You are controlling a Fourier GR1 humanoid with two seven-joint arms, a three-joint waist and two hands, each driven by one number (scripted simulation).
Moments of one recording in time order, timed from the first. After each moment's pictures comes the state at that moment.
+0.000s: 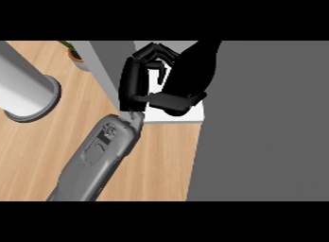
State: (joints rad) left arm -0.71 0.01 -0.31 -1.25 0.15 0.55 -0.12; right arm -0.57 -0.27 -0.10 -2.44 -0.17 -0.11 0.99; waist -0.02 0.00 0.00
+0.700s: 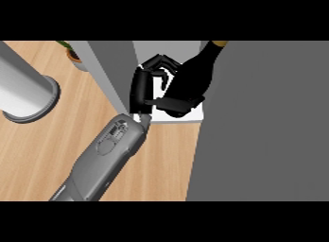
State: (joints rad) left arm -0.74 0.00 -0.36 -1.00 0.27 0.59 -0.32; right arm -0.57 -0.26 -0.10 -2.42 -0.18 -0.08 0.97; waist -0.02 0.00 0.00
